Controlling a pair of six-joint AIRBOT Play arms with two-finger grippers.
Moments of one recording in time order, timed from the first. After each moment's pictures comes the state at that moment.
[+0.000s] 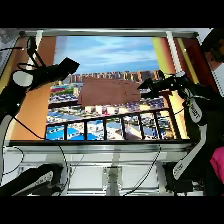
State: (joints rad) left arm -0.11 -1.17 1.15 0.82 -0.62 -1.48; right arm -0.12 -2.05 1.61 -0.66 1.32 1.45
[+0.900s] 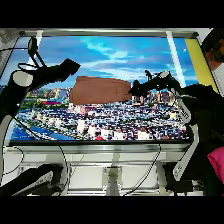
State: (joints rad) left arm -0.11 -1.17 1.15 0.82 -0.65 -1.48; right arm 0.03 -2.08 1.65 -0.68 1.21 1.45
